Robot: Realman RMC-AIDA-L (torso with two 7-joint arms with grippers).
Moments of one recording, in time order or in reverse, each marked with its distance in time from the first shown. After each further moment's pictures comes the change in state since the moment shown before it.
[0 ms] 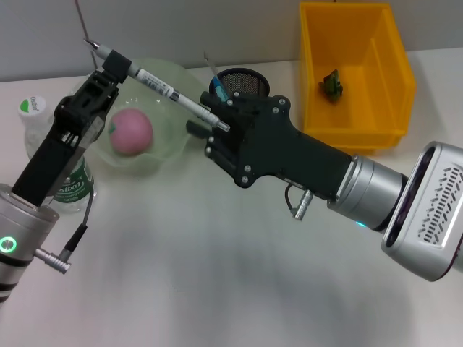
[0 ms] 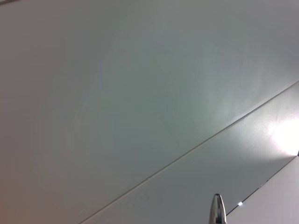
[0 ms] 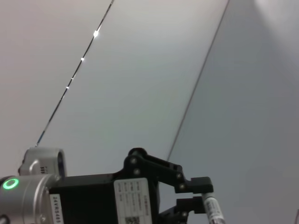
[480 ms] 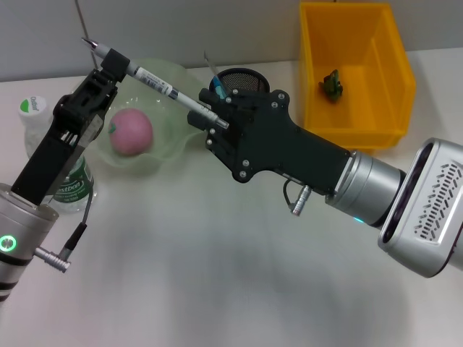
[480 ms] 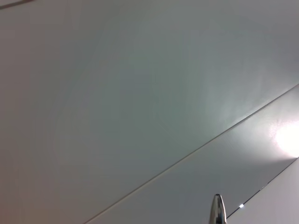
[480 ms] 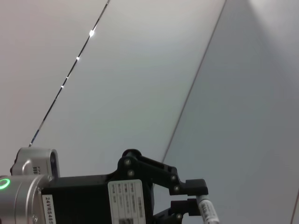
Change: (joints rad) left arm -0.001 0.000 -0.006 0.000 0.000 -0.003 0.000; right arm 0.009 0.000 0.015 0.001 -0.002 0.005 -0.011
